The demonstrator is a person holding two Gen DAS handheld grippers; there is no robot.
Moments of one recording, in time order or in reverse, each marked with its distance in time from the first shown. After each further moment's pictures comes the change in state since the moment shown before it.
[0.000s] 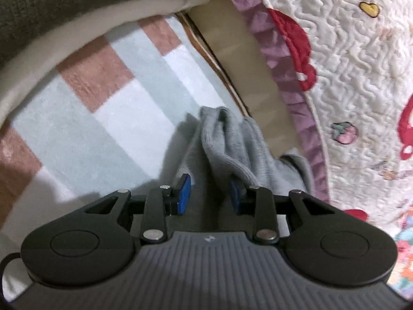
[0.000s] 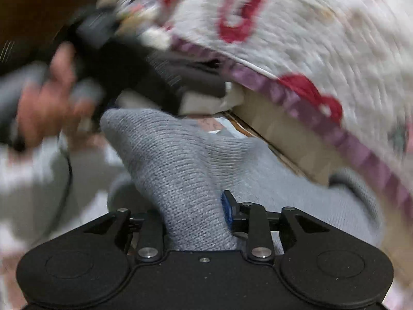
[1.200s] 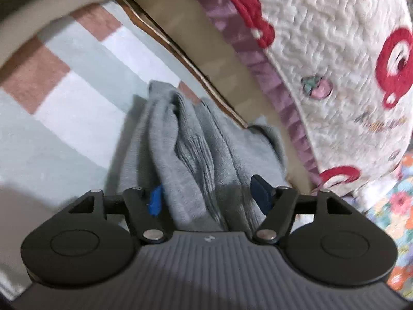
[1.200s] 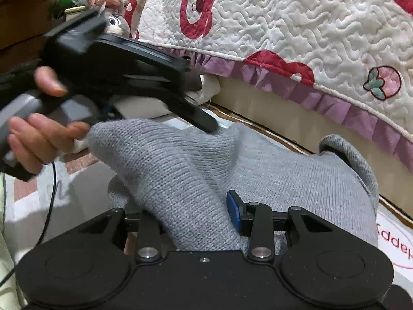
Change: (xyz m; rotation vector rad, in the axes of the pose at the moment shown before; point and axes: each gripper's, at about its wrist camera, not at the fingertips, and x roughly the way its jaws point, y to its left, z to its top) left arm 0.030 -0.041 -0.010 0.224 0.112 -0.026; right arm -0.015 -0.021 -0.016 0.270 -0.001 0.006
